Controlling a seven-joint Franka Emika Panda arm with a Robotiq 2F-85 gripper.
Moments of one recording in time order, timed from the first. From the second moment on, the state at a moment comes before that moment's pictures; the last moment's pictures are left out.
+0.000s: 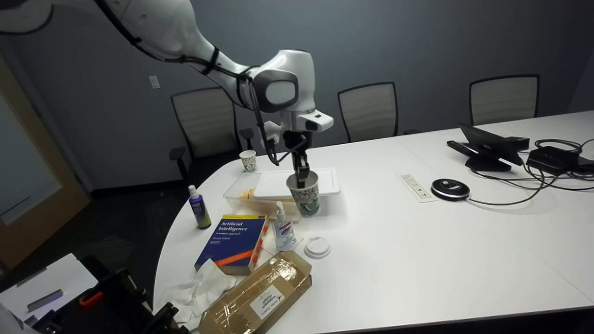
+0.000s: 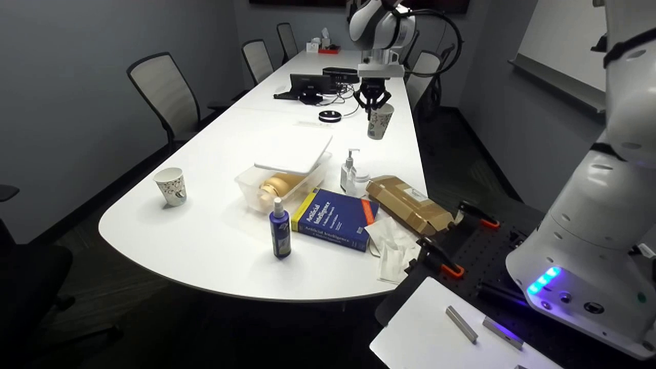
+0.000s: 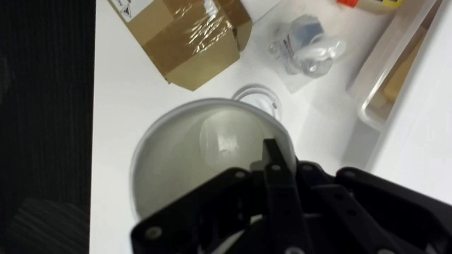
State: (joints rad) arm -0.11 0.51 -0.23 -1.80 0.11 2.26 0.40
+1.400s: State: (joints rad) arm 0.14 0.47 0.04 -2.03 0.00 2.23 0.35
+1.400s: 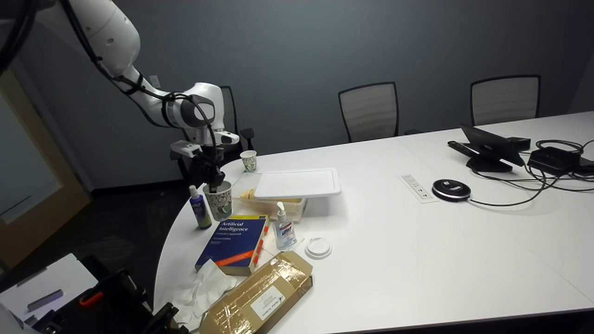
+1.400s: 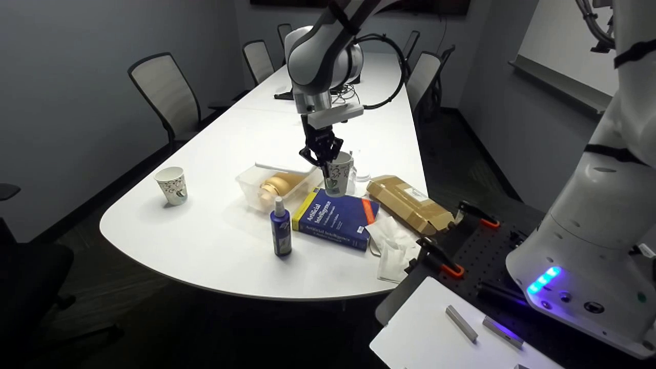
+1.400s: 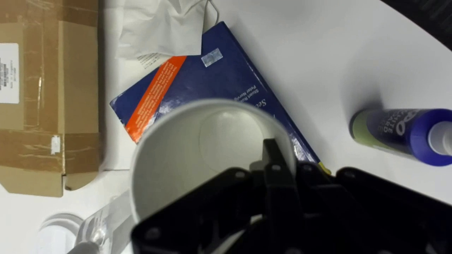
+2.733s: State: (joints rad) arm 0.21 0.48 0.09 -2.20 0.07 2.39 0.33
